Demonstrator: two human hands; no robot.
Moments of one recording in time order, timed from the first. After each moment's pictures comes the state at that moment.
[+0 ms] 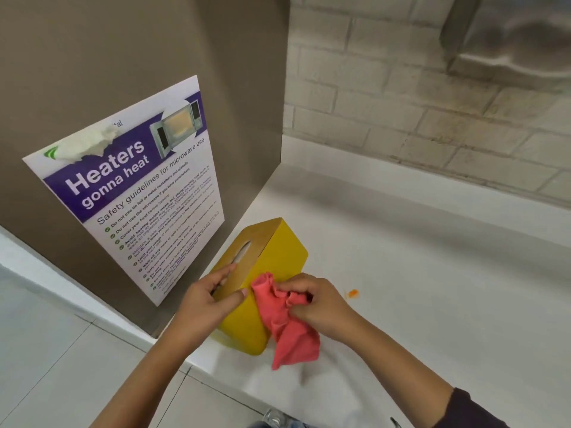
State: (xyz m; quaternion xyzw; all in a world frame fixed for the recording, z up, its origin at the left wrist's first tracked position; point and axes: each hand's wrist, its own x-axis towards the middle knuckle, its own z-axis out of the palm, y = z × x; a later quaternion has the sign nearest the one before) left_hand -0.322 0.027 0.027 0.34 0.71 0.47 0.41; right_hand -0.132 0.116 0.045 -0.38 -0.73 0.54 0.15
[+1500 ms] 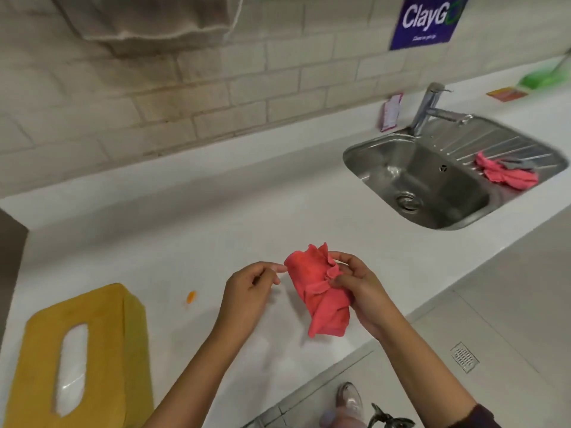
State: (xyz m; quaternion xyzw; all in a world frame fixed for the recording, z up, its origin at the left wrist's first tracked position) left_hand -0.046 0.098 0.040 0.65 0.45 0.32 0.52; right_hand 0.139 0.020 0.031 -0.56 -0.22 0.54 0.59
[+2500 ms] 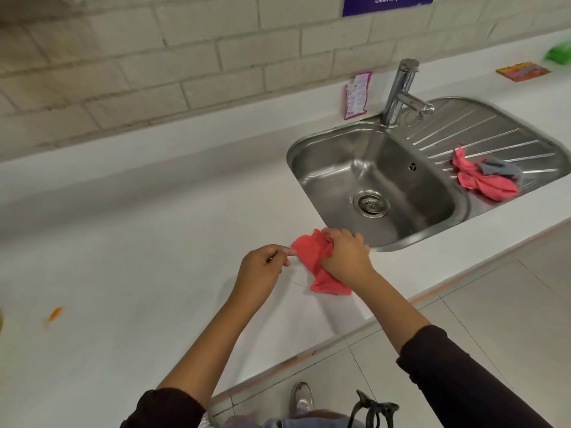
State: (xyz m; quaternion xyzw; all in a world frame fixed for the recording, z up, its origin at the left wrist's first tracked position) left_hand 0.229 0.096 -0.002 0.64 0.50 0.27 0.52; right_hand 0.413 0.073 -0.034 -0.82 -0.51 0.20 0.13
